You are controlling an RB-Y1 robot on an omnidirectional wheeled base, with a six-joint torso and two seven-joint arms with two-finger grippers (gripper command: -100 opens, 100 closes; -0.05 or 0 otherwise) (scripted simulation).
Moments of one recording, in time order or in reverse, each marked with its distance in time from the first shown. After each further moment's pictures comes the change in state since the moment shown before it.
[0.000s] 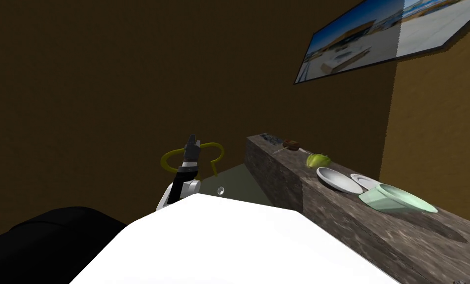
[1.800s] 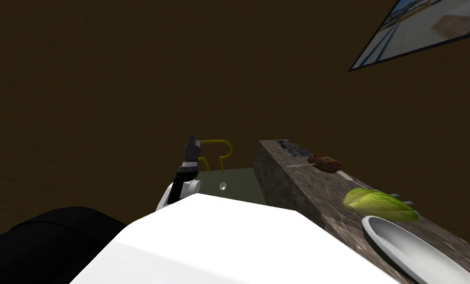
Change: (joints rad) left arm 0.000 0.000 0.000 0.000 0.000 0.000 0.000; right arm -0.098 -0.140 -0.125 0.245 -0.172 0.274 0.142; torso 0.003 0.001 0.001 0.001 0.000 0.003
